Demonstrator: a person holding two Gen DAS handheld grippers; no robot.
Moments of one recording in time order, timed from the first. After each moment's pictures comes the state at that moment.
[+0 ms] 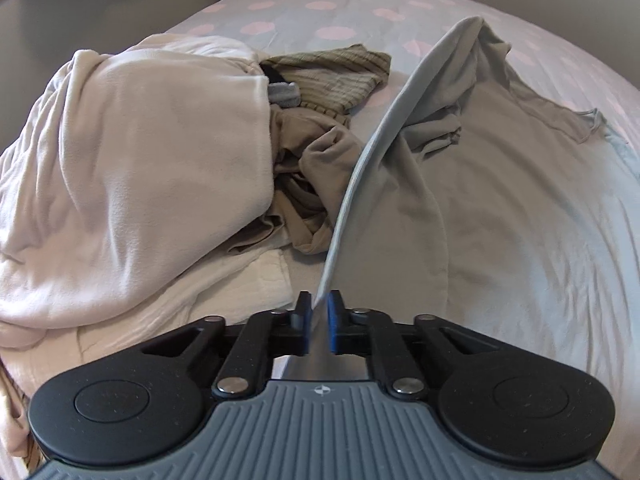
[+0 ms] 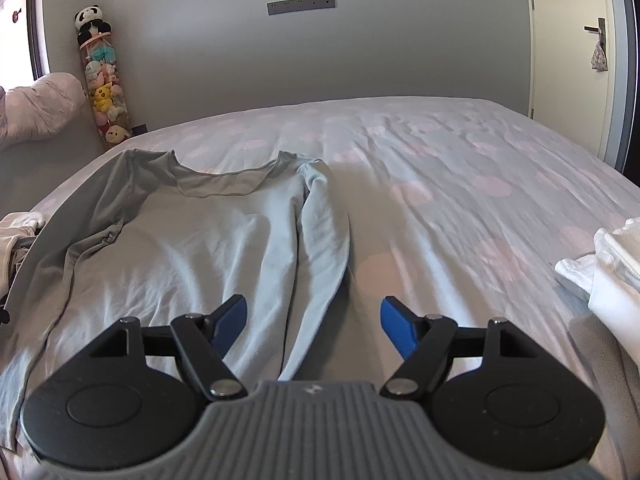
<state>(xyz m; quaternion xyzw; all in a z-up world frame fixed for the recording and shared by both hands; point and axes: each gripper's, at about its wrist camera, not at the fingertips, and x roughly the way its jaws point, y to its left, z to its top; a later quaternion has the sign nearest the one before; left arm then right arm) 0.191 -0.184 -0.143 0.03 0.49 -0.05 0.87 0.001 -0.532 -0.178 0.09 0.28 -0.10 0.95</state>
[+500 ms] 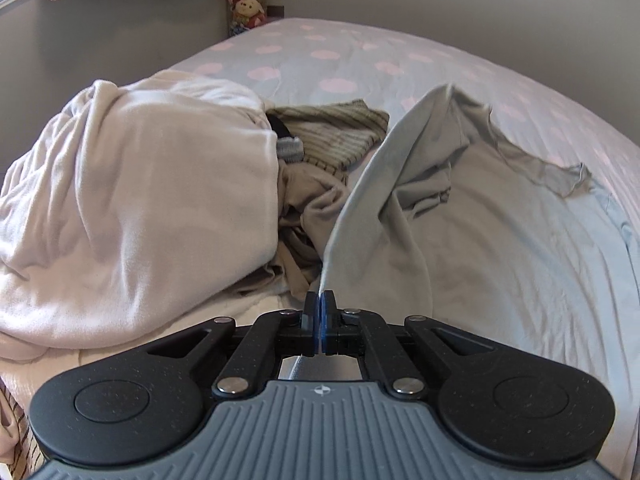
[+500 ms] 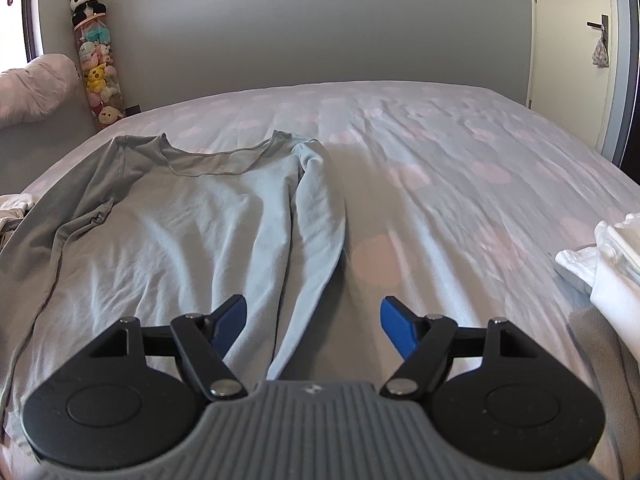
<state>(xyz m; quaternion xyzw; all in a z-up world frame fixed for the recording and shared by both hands) 0.187 -0.174 -0.114 -0.01 0.43 -0.05 0.90 0.008 -0.532 -0.186 0.08 0.31 -0.11 0.94</state>
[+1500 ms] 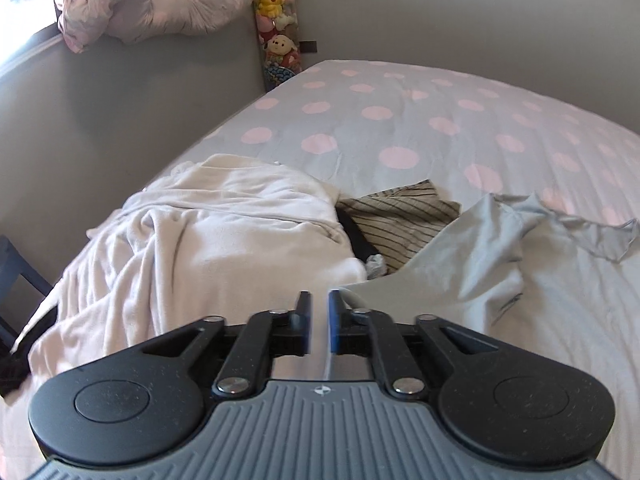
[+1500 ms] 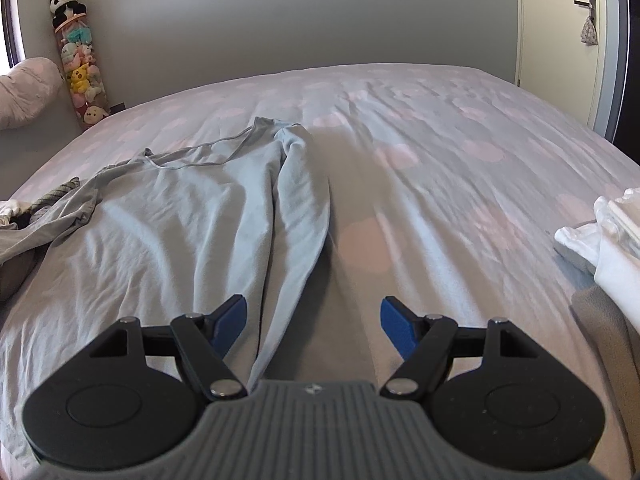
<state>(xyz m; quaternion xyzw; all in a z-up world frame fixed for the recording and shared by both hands) 0.257 -0.146 -0.060 0.04 0.39 0.00 0.92 0.016 -0.541 -0.196 0.10 0.32 -0.13 0.93</state>
